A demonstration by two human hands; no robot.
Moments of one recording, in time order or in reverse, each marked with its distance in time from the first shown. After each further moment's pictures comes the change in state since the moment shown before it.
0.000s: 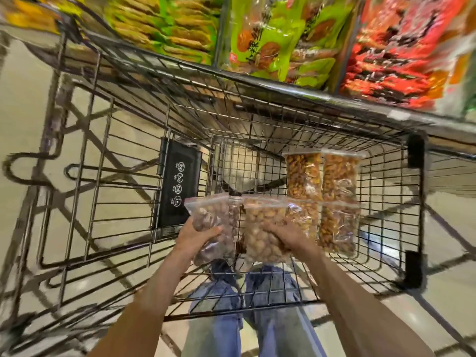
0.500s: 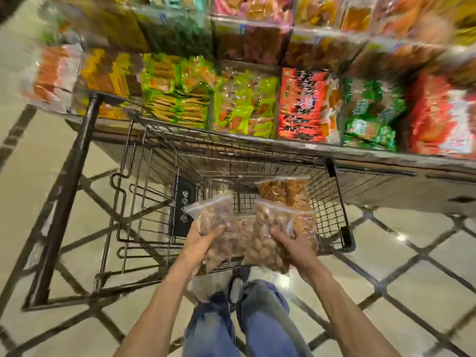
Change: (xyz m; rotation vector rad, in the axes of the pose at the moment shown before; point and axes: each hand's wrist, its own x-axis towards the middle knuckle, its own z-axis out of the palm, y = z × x) left_hand -0.167 0.029 -0.022 -0.115 -0.213 0.335; right_hand -0.230 0.042 0.005 0.401 0.194 -0.429
